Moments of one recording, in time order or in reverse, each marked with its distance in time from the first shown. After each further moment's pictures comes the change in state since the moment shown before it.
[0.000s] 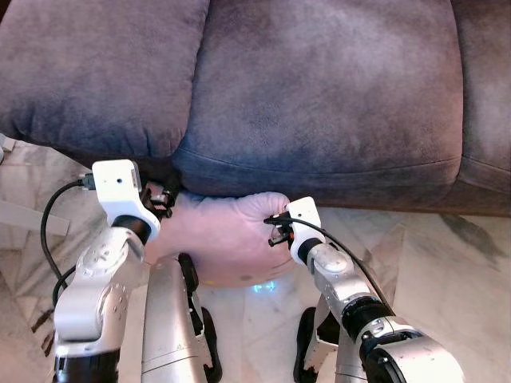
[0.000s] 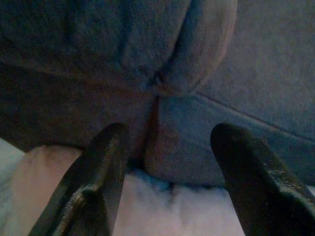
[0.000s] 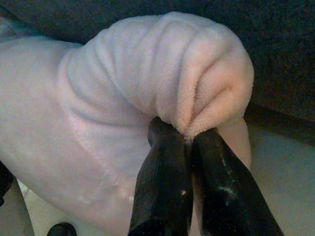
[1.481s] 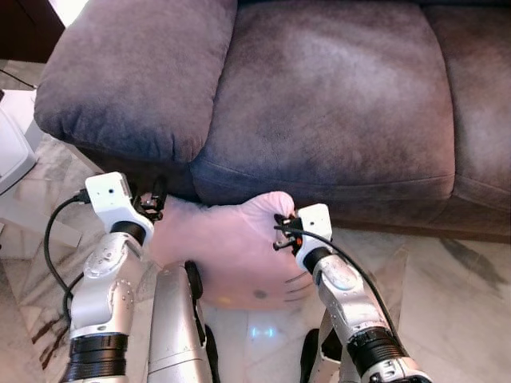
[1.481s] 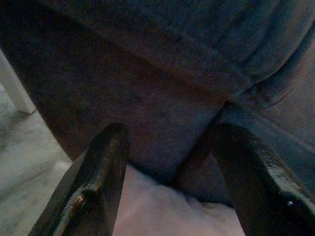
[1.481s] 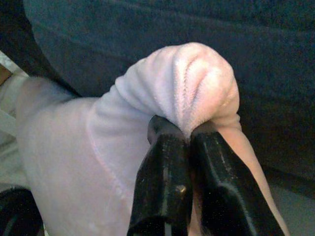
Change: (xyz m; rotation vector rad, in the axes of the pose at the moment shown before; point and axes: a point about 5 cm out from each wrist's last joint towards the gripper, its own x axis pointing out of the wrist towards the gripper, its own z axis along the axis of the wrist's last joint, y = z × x) left arm 0.017 0.024 -0.037 -0.099 -0.015 0.117; right arm -0.022 0.004 0.001 0.075 -0.153 -0.021
